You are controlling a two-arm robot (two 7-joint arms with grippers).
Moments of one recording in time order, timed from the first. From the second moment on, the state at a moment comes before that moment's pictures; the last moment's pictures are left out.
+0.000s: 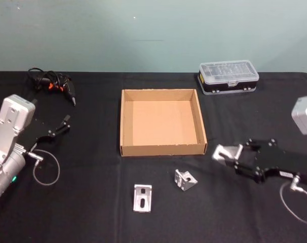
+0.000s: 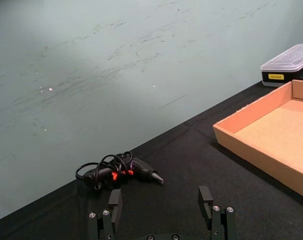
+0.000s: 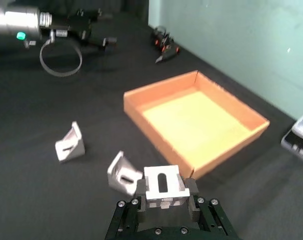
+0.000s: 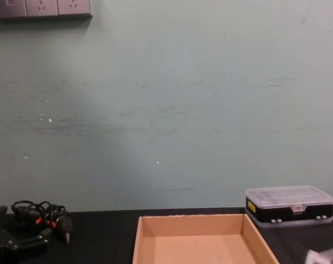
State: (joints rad) left arm -0.20 0.60 0.45 -1.41 -0.25 -0.12 0.03; right arm 0.13 0.88 -0.37 -1.72 0.48 0.15 0.60
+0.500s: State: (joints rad) left arm -0.20 0.60 0.45 -1.41 -0.25 -0.12 0.03; right arm 0.33 0.69 -0.47 -1.63 0.38 0.25 0.54
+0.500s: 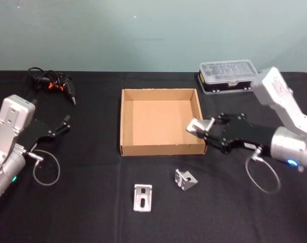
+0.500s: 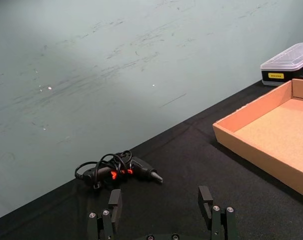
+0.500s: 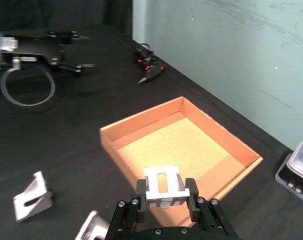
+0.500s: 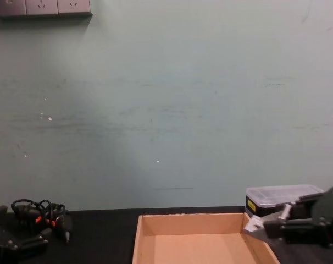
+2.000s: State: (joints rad) left arm -0.20 0.60 0.45 -1.41 -0.25 -0.12 0.03; right arm 0.55 0.42 -0.56 -1.25 0.18 0.34 0.53
